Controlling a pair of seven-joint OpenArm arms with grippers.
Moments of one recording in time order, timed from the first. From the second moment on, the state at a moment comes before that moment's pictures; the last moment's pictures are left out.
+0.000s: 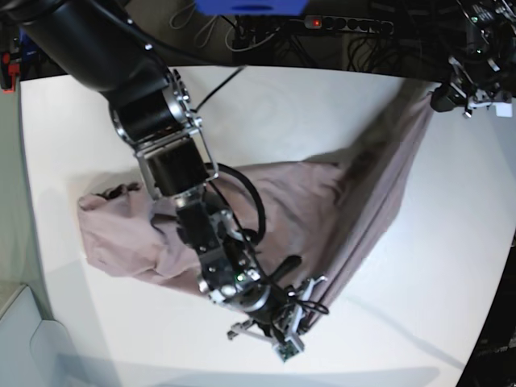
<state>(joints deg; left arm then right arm) 18.0 -10.3 -51.6 89.0 -62.5 -0.1 76.5 37.1 -9.0 -18.9 54.7 -0.3 15.0 -22.7</state>
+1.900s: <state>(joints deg) 9.8 -10.9 -51.9 88.8 -61.4 0.1 76.9 -11.8 0.9 18.7 93.0 -0.9 16.6 -30.5</state>
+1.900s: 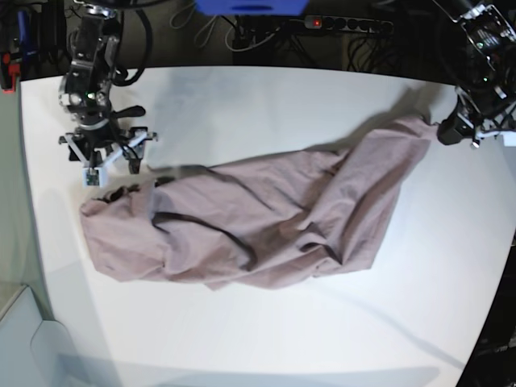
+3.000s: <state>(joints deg) 6.5 -14.1 -57.6 88.8 -61.6 0.1 77.6 -1.8 10.1 29.9 96.9 3.6 16.6 -25.5</state>
